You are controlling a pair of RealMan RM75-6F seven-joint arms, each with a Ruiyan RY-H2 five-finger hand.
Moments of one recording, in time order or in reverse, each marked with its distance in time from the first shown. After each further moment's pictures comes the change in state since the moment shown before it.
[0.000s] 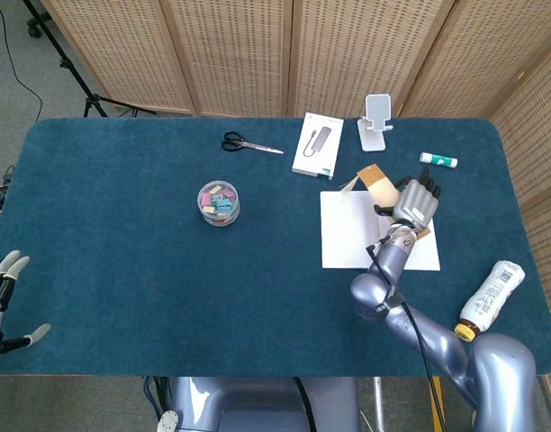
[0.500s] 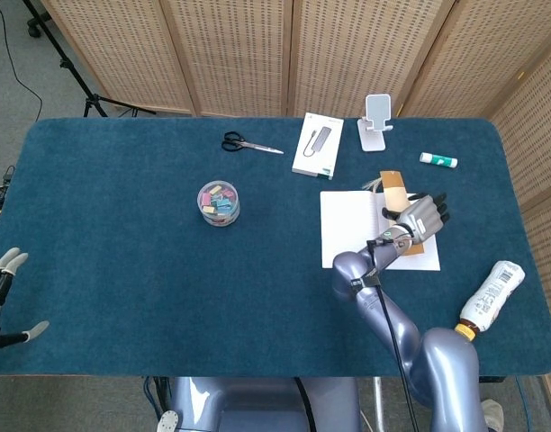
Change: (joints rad) left arm -0.031 0.030 -0.005 0.015 -0.039 -0.078 -0.096; right arm 0.200 -0.189 0.235 0.439 0.121 0.017 0.068
